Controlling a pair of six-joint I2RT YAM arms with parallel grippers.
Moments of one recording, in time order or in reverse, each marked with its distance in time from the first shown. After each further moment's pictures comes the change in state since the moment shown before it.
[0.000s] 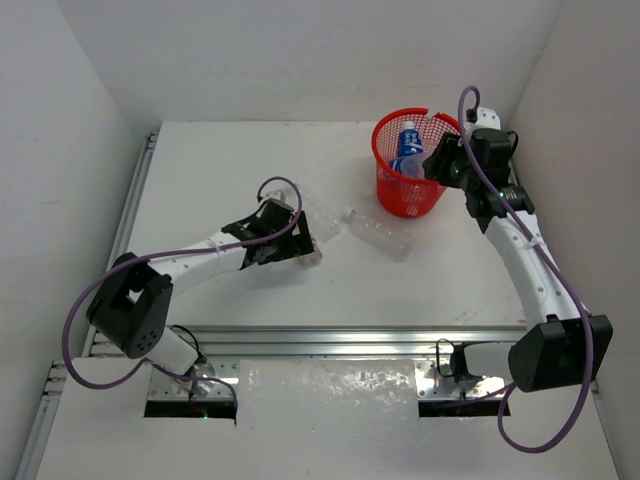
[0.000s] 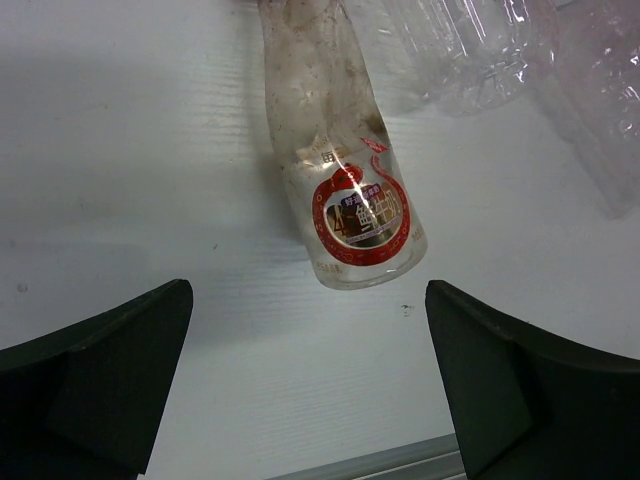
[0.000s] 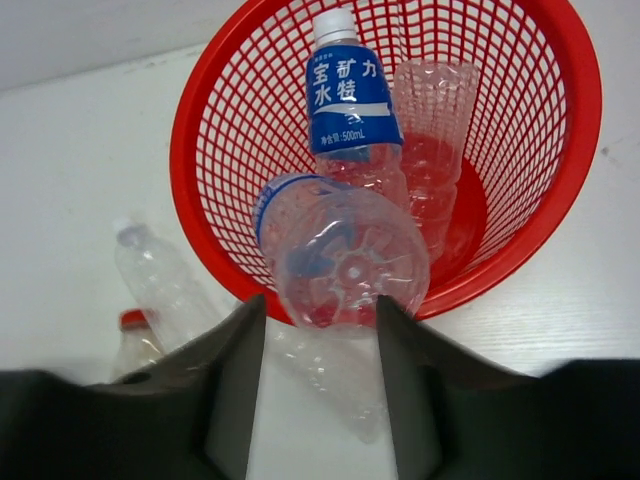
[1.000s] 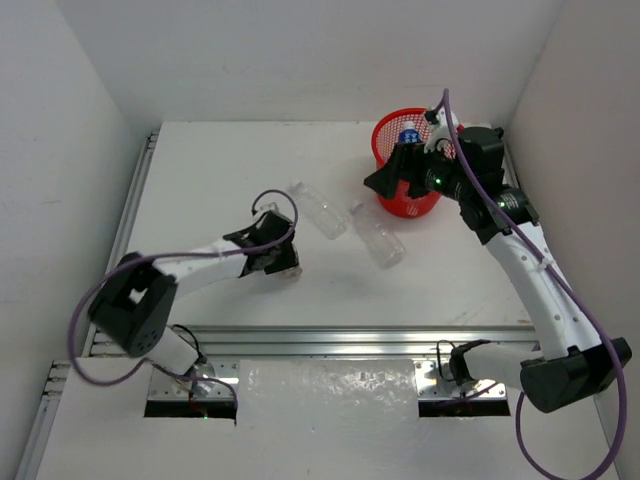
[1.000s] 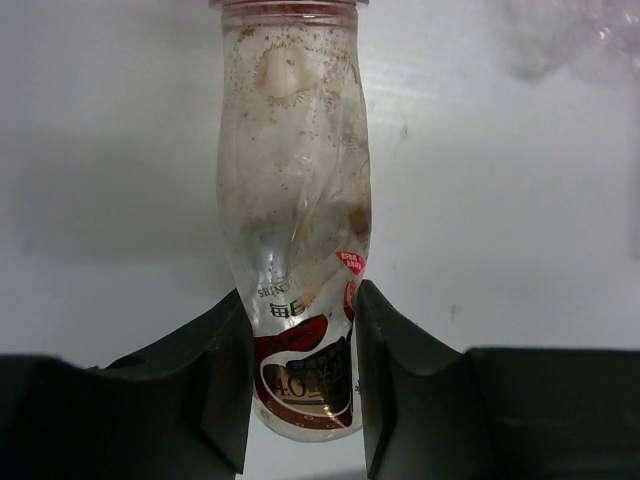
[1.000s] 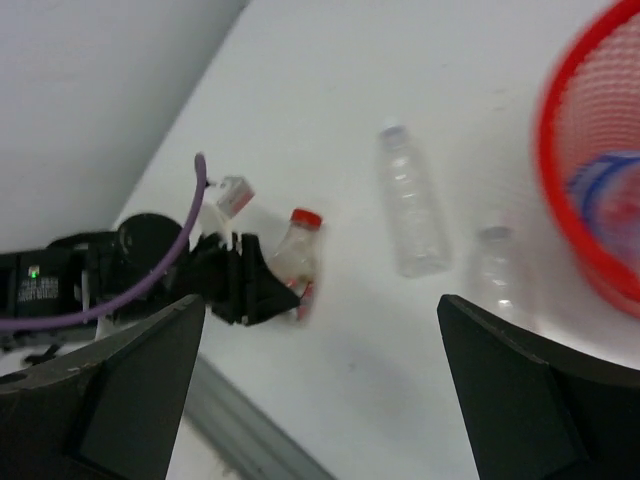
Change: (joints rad) left arm -0.006 0.071 -0.048 0.028 -0.025 -0.079; right arm 0.185 -0.092 0.128 -0.168 -0.344 -0.016
